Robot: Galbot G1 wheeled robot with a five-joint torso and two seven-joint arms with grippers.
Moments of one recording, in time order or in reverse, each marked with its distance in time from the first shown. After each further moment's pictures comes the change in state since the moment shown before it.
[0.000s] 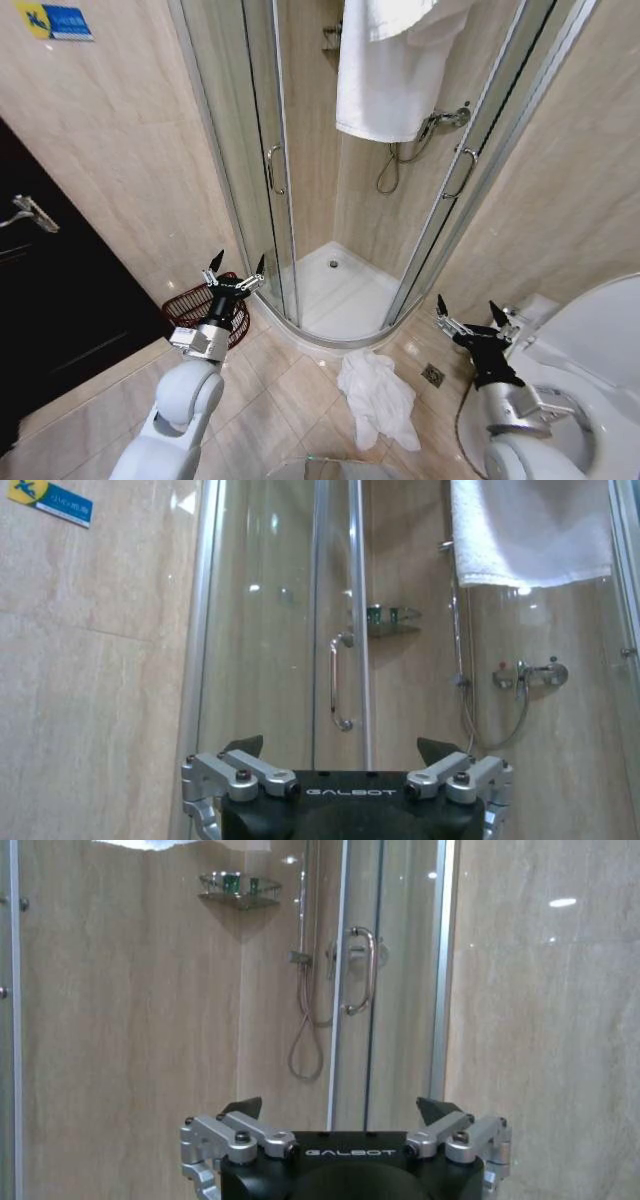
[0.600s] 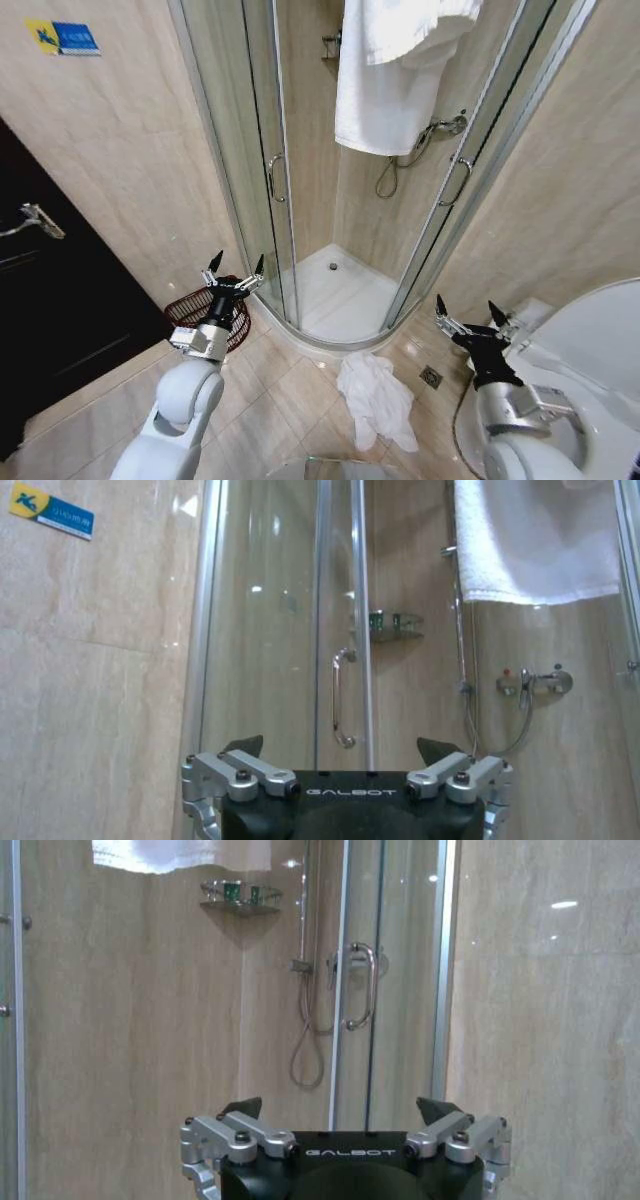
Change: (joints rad) left arm 0.002 -0.003 -0.001 0.001 0.001 0.001 -0.004; right arm -0.002 0.000 -0.003 0.000 0.000 0.000 -0.001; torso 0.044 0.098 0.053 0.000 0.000
